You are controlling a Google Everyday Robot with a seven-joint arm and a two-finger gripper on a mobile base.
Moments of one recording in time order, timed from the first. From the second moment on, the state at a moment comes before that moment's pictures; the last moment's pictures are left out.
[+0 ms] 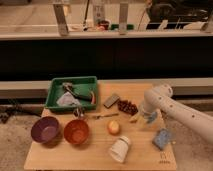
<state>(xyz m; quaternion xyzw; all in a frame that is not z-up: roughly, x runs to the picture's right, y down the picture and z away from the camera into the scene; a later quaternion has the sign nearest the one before) 0.219 0.160 0.859 -0.28 -0.03 0.13 0.95</state>
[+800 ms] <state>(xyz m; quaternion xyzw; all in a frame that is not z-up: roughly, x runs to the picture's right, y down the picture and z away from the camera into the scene) 0.218 0.159 0.861 -0.31 -0.01 0.14 0.94</state>
